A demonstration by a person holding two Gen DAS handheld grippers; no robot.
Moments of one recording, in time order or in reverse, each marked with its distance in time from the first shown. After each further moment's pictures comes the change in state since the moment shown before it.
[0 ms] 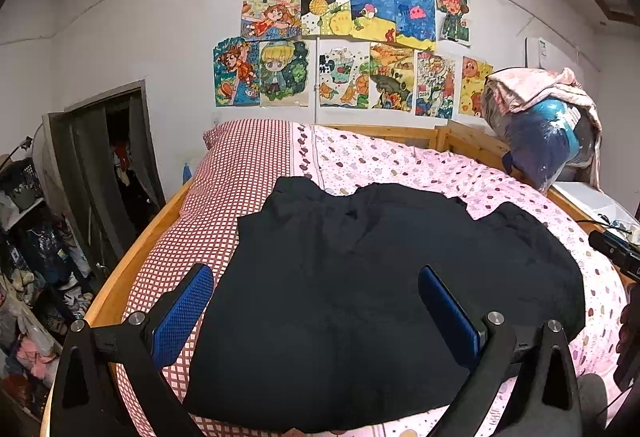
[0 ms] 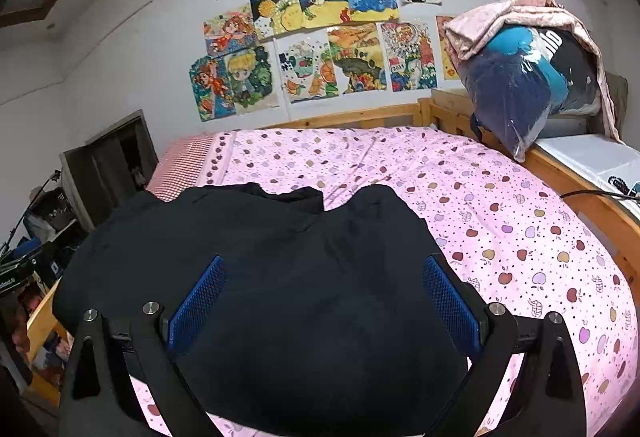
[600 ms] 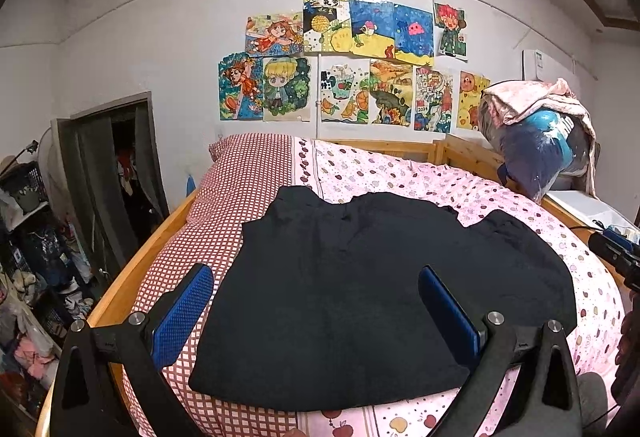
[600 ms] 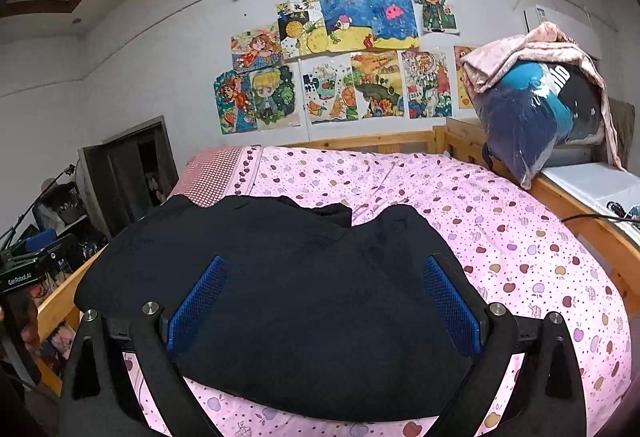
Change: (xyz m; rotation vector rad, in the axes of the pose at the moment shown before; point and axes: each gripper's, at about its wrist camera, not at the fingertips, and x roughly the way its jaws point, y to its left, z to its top) left arm -0.031 -0.004 -0.009 -0.008 -0.055 0.007; right arm -0.047 0.038 -0.011 -0.066 -0.083 0.030
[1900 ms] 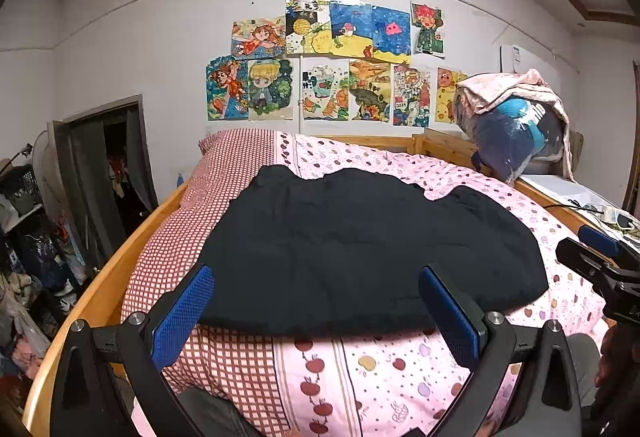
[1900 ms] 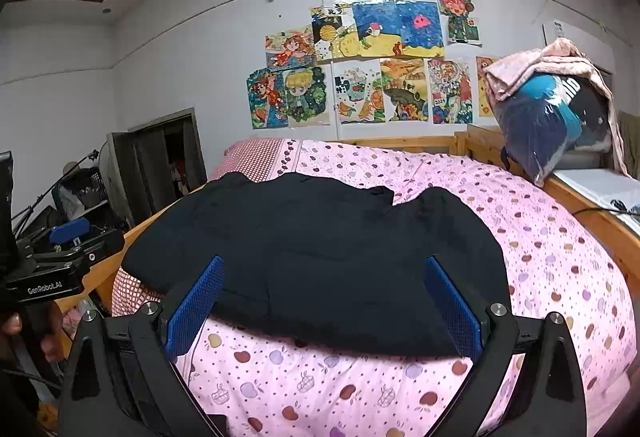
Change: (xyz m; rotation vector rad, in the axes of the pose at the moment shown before) left arm -0.065 -0.018 -0.046 0.033 -0.006 -0.051; right arm -0.074 0.057 -0.048 -0.043 -0.013 0.055
